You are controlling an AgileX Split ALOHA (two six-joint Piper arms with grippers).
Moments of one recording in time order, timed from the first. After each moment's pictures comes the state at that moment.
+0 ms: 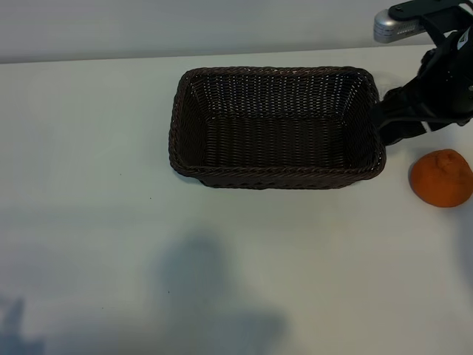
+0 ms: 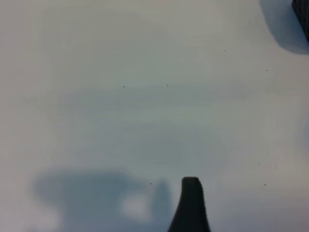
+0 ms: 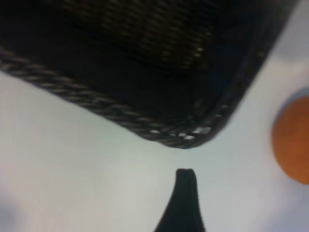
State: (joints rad) left arm -0.01 -0.01 -0.50 -0.02 1.09 0.05; right arm 0.16 1.57 -1.25 0.10 1.01 -0.08
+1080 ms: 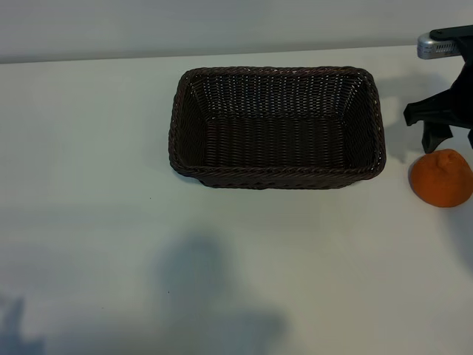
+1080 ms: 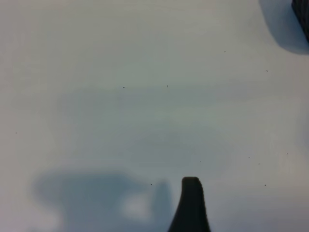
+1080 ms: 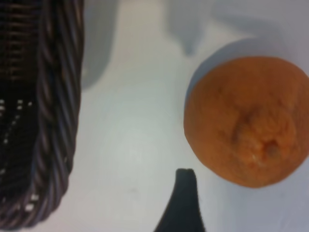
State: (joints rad) left arm -0.01 -0.01 -0.50 -0.02 1.09 0.05; right arm 0.00 1.77 -1.25 0.02 0.97 0.06
